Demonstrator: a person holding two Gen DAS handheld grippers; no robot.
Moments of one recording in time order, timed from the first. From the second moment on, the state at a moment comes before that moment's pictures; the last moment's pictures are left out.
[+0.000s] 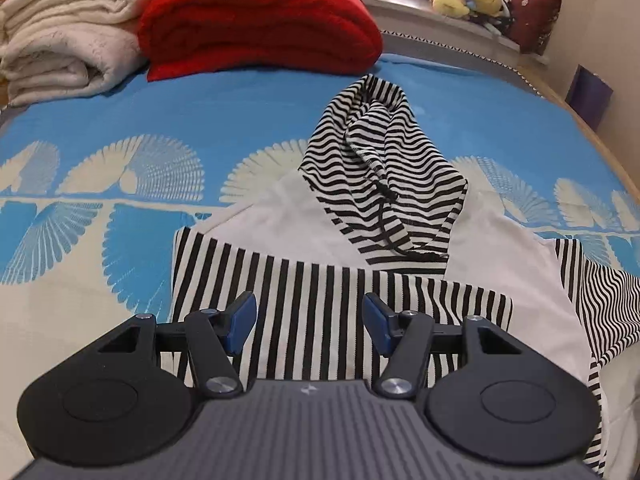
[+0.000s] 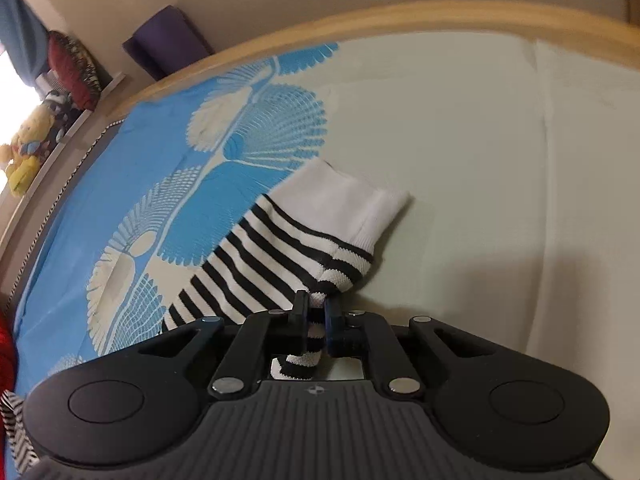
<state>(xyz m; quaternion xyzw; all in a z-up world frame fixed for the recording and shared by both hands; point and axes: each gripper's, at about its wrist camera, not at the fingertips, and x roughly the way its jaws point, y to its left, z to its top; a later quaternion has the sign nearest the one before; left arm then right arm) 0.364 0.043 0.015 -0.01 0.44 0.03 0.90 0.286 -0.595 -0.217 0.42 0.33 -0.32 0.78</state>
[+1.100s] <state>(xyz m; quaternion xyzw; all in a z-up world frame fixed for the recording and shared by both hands) 0.361 0.146 0.037 -0.09 0.45 0.12 0.88 0.335 -0.235 -0.052 0.15 0.34 0.01 0.93</state>
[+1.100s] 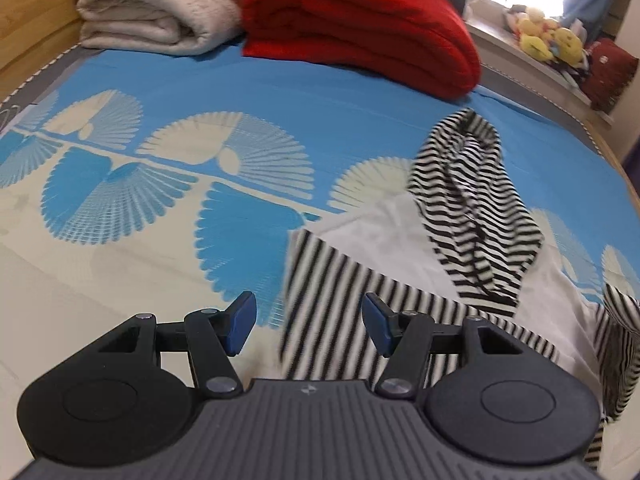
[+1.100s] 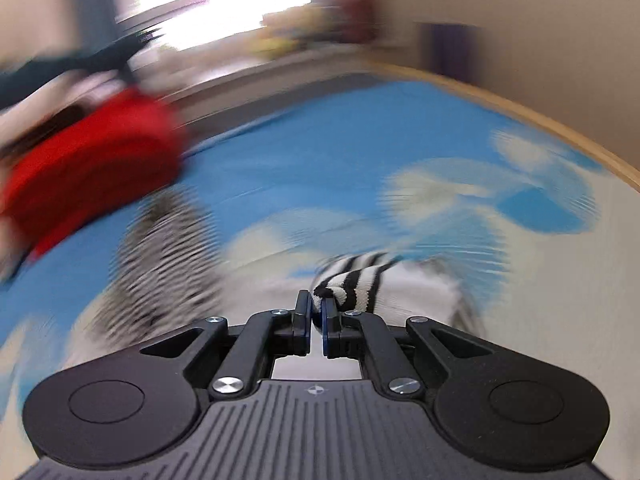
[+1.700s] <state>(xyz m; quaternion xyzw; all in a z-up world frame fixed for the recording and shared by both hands) 0.383 0.131 -0.019 -0.17 0.51 0.07 0.84 0.354 -0.208 -0.126 0.22 0.53 0.09 0.81</state>
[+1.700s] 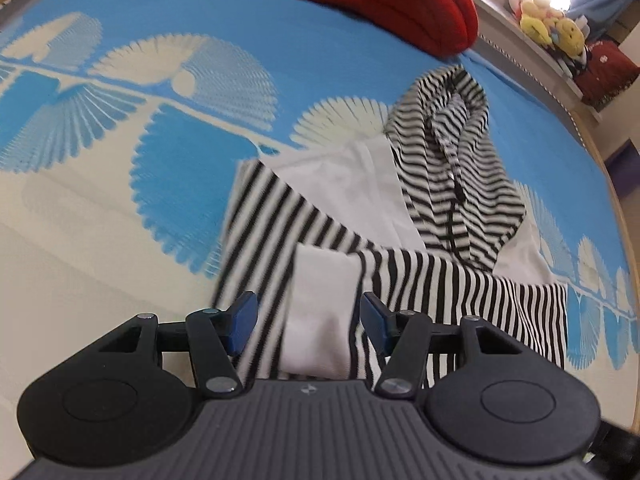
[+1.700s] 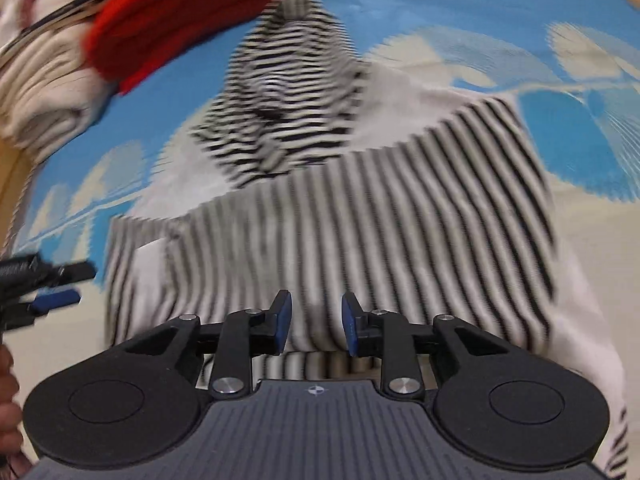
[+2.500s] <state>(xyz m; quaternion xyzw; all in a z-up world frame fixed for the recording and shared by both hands) 0.367 0.108 0.004 -0.10 0.50 0.07 0.86 0.351 -0.290 -0.145 0.35 0.54 -0.05 0.76</state>
